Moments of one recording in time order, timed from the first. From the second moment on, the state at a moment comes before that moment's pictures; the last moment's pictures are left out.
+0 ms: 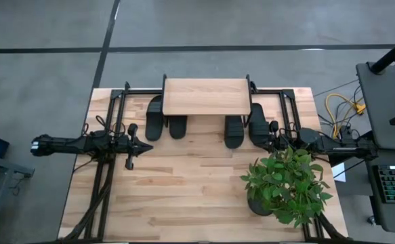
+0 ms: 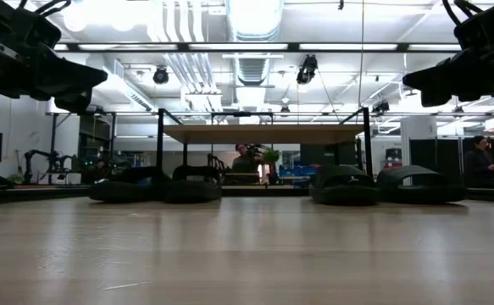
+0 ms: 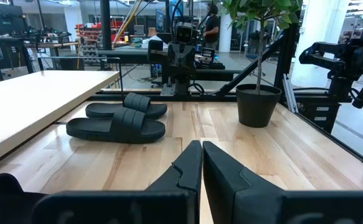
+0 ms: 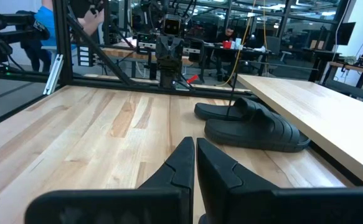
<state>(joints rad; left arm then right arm) -0.05 0.09 0.01 0.04 -0.04 -0.01 -0.01 0.04 0.02 -0.01 0.00 -0.11</state>
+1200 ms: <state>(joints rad) -0.05 0.09 0.01 0.10 -0.05 -0.01 -0.01 0.04 0.02 0.14 0.00 -0.05</state>
